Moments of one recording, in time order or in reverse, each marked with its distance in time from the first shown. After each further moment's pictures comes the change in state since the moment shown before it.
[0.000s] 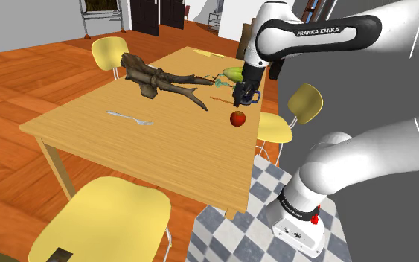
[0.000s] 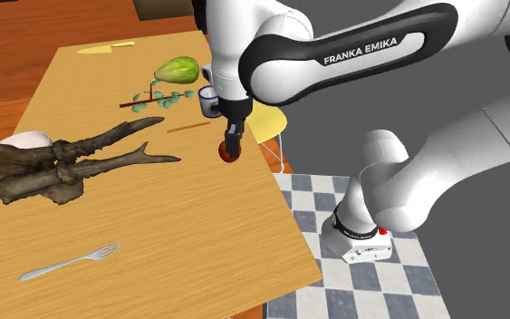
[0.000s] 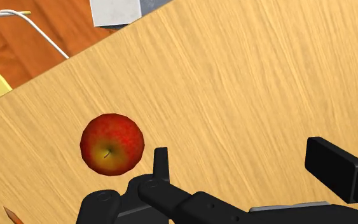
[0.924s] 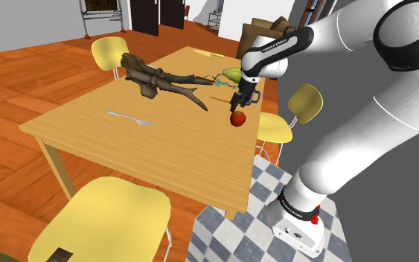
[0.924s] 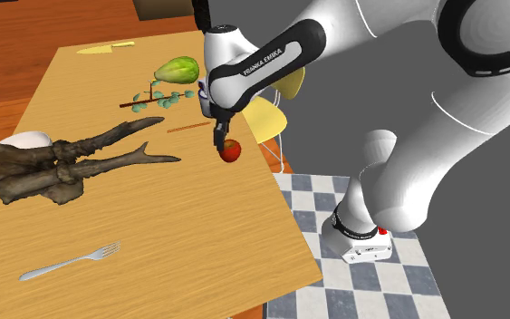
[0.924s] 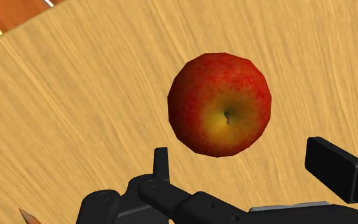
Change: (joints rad) arm -0.003 0.424 -0.264 0.078 0.091 0.385 -0.329
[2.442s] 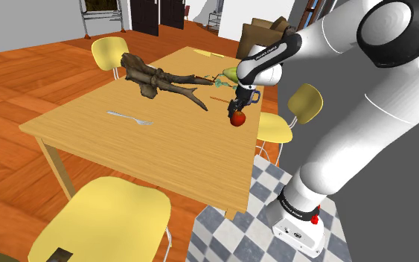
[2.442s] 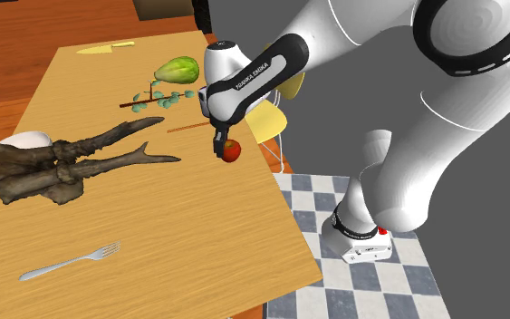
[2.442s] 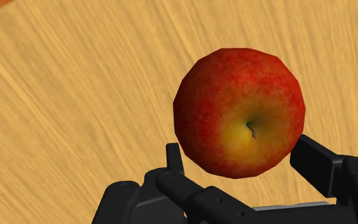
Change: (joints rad) arm 0.015 0.083 -0.013 -0.021 0.046 0.102 -0.037
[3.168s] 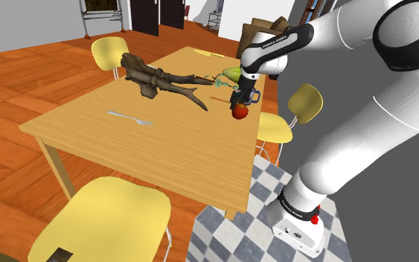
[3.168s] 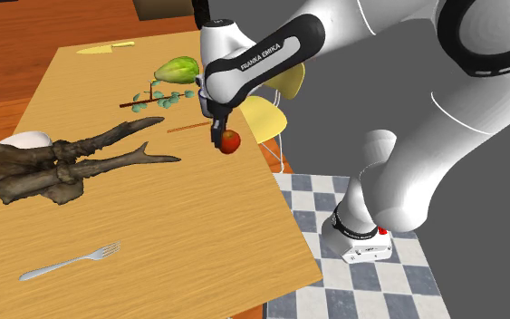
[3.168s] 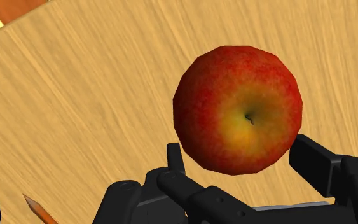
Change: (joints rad) arm -0.011 -0.080 0.016 0.056 -0.043 -0.132 0.041
